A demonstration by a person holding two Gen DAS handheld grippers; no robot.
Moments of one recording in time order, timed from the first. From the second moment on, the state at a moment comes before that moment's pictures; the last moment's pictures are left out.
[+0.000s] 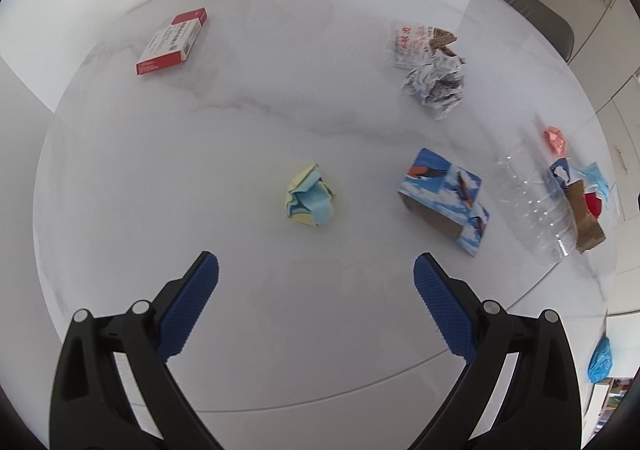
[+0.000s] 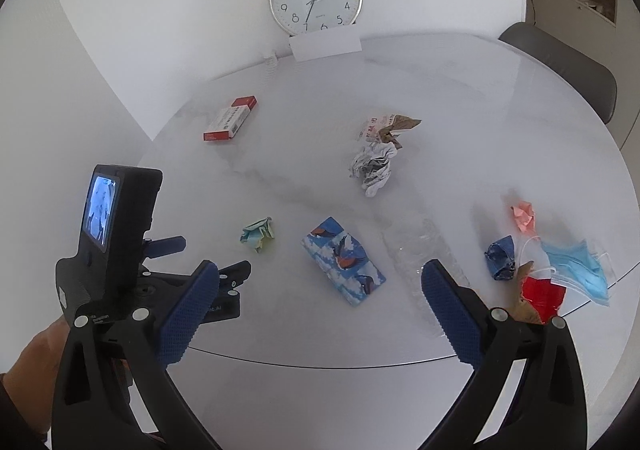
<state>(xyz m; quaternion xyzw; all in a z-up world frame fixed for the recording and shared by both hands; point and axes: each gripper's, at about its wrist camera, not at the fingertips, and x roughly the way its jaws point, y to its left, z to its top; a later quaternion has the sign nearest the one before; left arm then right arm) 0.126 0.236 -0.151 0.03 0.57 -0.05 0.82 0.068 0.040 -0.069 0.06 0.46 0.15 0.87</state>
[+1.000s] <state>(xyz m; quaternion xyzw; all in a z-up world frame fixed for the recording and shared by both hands) 0.184 0.232 -0.206 0.05 0.58 -0.06 0.81 0.111 0.065 -0.119 0.03 0.51 0.16 0.85</state>
